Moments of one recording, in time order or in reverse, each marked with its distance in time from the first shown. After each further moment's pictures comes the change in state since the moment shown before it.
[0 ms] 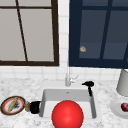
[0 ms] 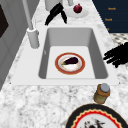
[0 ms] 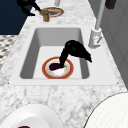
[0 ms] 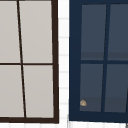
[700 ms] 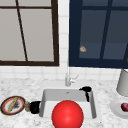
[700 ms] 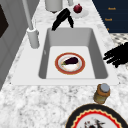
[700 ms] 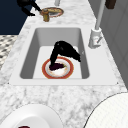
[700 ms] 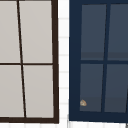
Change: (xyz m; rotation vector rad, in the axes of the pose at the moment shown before) left hand 0.000 0.000 0.000 0.000 0.000 0.000; right hand 0.039 0.044 0.017 0.025 0.006 0.018
